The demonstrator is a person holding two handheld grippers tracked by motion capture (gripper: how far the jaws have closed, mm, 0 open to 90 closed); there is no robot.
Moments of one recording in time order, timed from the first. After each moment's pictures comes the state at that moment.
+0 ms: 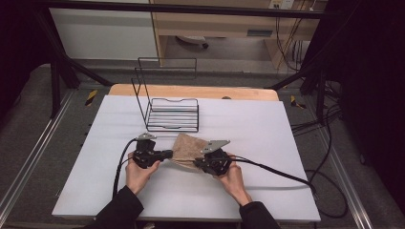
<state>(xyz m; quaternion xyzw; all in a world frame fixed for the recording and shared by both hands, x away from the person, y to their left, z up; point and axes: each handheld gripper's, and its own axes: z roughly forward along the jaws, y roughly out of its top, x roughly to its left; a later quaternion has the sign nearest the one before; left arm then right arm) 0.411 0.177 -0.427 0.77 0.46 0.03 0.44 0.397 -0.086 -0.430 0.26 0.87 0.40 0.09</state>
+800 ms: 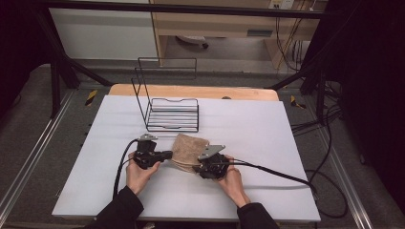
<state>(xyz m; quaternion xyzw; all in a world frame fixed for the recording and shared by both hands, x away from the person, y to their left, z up) 0.412 0.175 -0.432 0.77 0.47 0.04 0.43 0.398 -0.082 -0.451 0.24 0.89 0.37 0.13</state>
